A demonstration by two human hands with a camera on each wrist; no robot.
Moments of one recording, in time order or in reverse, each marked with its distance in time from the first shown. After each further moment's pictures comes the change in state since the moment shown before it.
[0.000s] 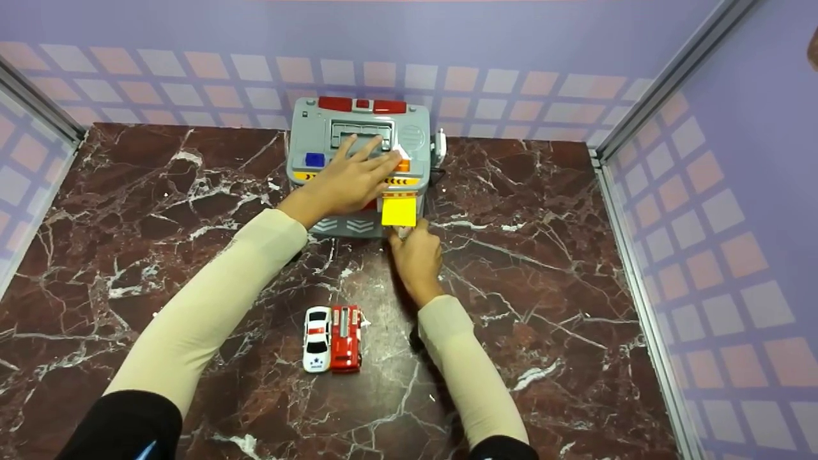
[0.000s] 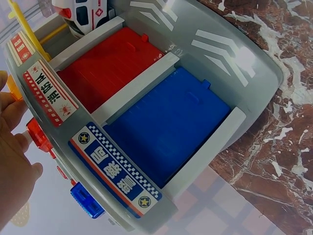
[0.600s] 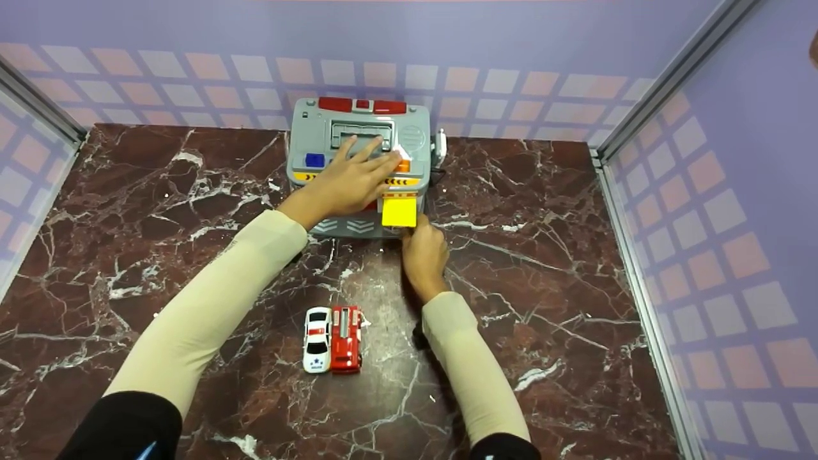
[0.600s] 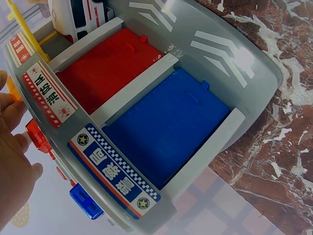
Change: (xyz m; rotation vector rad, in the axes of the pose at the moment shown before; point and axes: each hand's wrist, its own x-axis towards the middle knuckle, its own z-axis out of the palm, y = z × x) left_hand 0.002 0.000 0.001 -0.019 -0.004 -0.006; right_hand 0.009 0.008 -0.006 -0.060 -0.012 -0.031
